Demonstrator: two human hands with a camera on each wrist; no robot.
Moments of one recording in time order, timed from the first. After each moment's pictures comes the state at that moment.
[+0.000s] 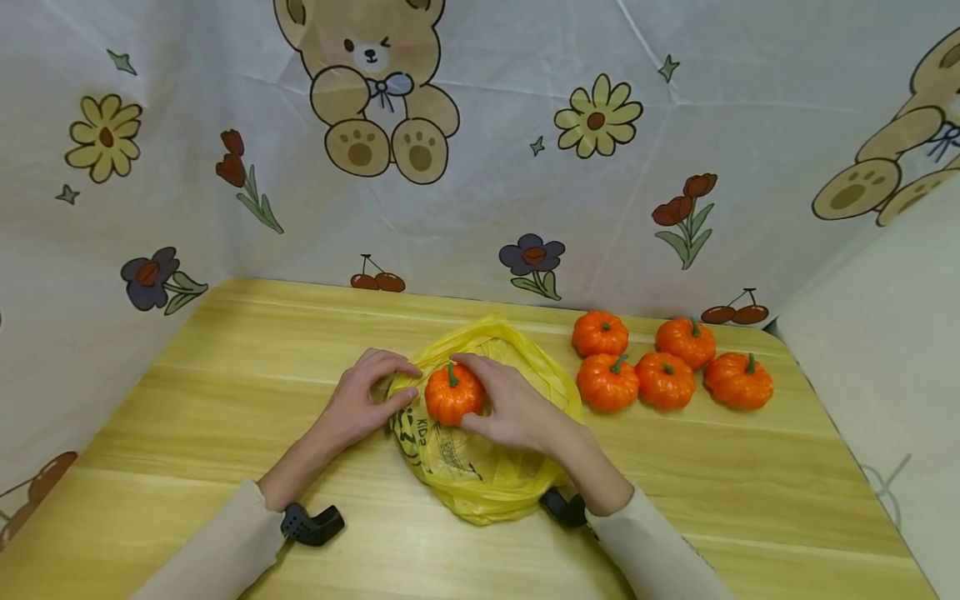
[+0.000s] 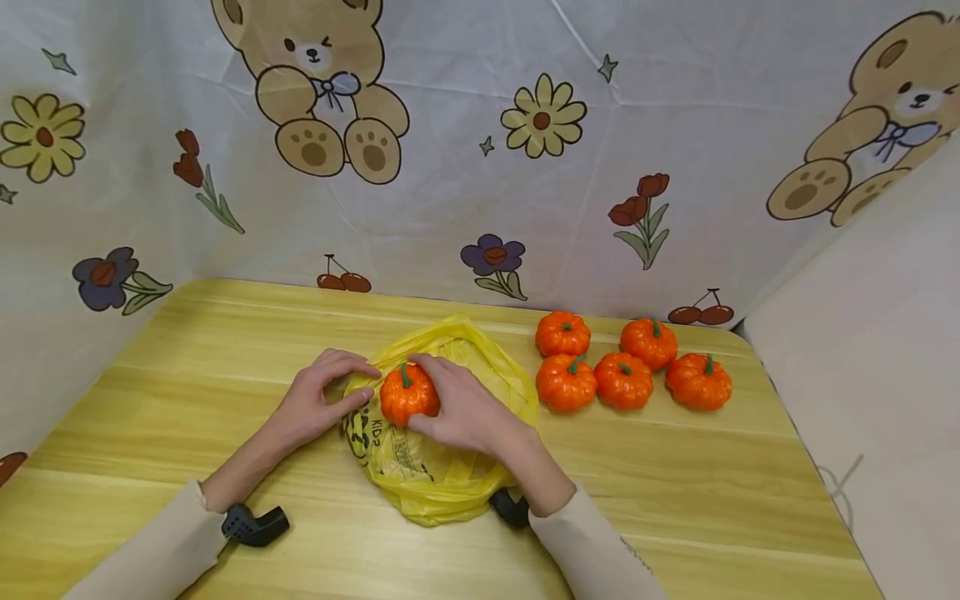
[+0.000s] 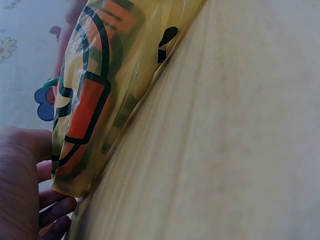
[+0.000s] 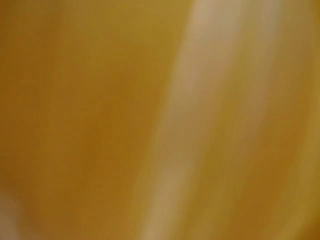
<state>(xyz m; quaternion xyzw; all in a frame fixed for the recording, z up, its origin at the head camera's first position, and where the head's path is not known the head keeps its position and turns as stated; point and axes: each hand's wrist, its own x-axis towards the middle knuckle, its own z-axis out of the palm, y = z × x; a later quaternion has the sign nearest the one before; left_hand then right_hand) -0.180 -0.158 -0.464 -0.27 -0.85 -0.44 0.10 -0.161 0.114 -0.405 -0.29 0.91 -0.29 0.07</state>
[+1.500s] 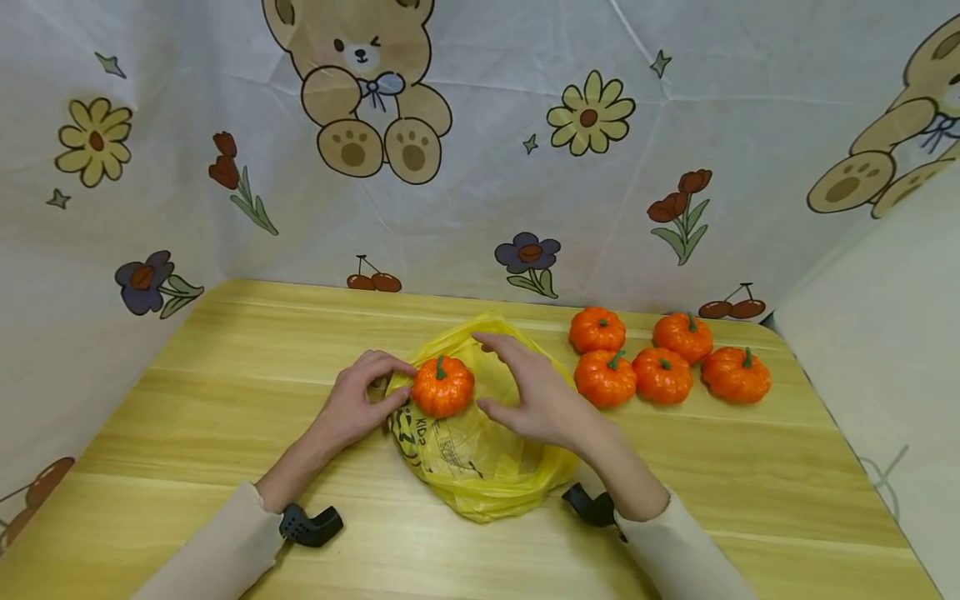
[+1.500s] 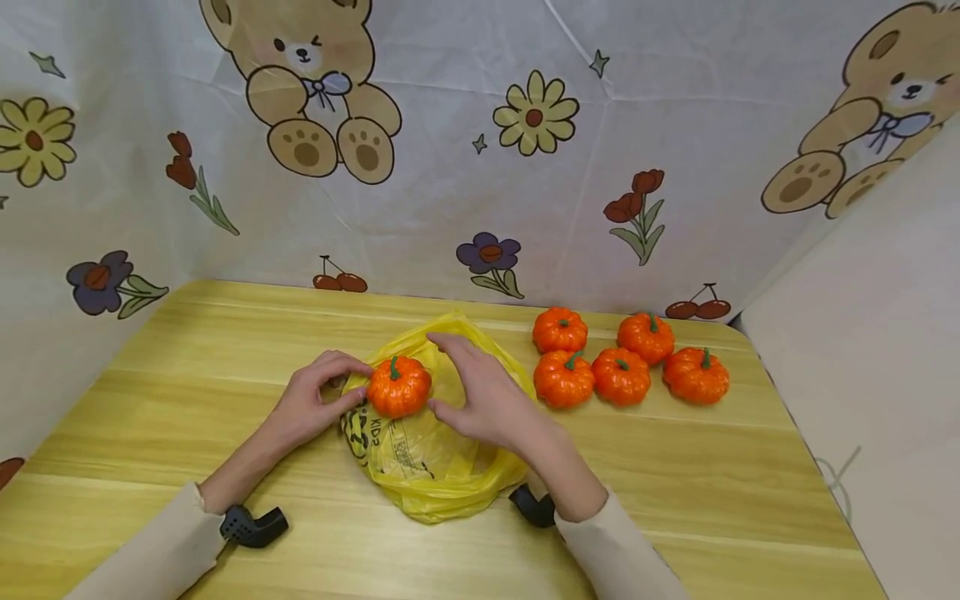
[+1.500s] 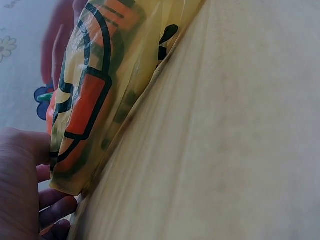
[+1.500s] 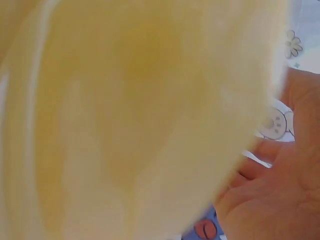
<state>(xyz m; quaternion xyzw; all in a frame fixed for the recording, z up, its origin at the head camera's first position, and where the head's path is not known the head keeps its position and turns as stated) -0.179 -0.157 -0.462 -0.26 -0.85 -0.45 0.10 -0.153 0.145 -0.378 -0.29 0.91 -0.31 0.00</state>
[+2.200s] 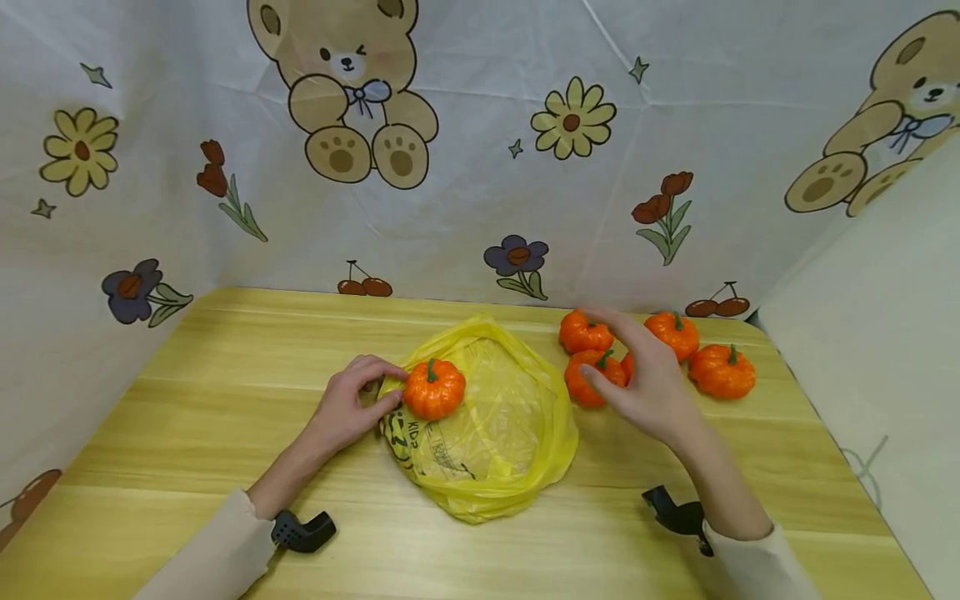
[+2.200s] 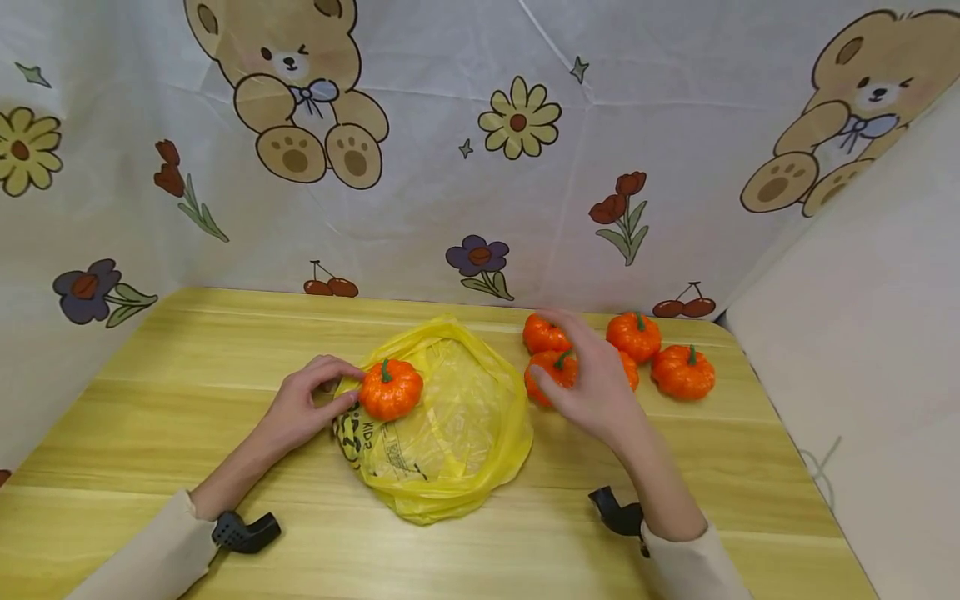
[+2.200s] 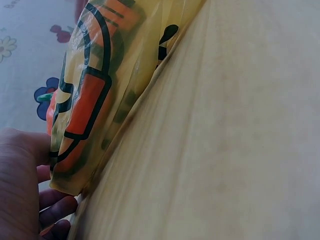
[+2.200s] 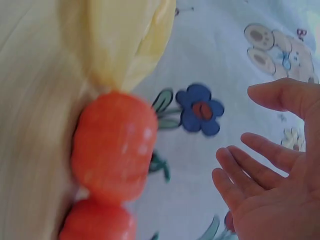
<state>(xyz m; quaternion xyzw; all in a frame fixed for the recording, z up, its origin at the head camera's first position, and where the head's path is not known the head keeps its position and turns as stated) -0.179 -0.157 -0.463 -0.26 -0.85 -0.44 0.09 -0.137 0.257 -0.360 -0.20 0.92 -0.29 -0.18</state>
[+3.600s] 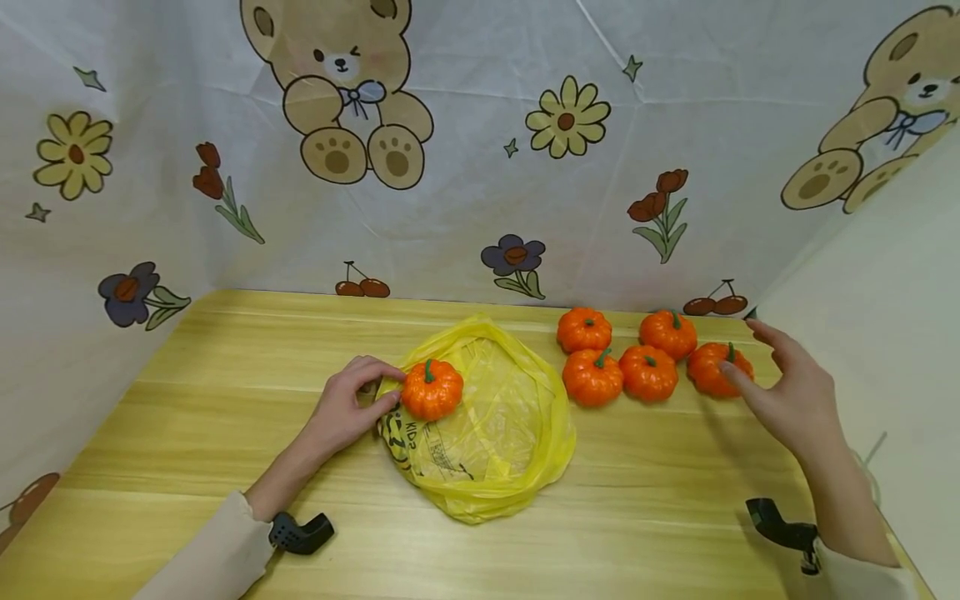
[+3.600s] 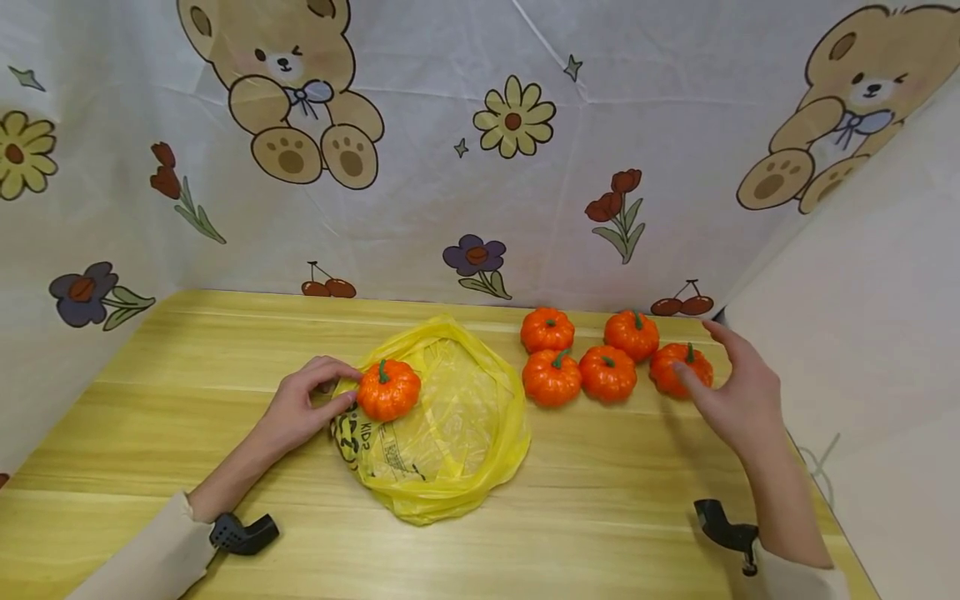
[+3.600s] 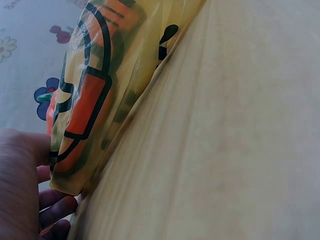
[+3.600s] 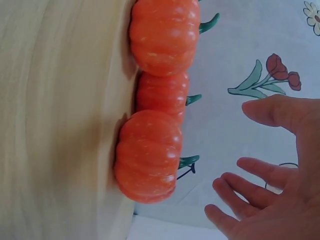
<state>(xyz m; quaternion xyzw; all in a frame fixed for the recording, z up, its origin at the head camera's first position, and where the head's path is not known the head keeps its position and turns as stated) -0.177 -0.156 -0.461 -0.26 -0.85 -0.45 0.09 -0.107 0.411 -0.372 0.03 0.95 -0.26 -0.18</state>
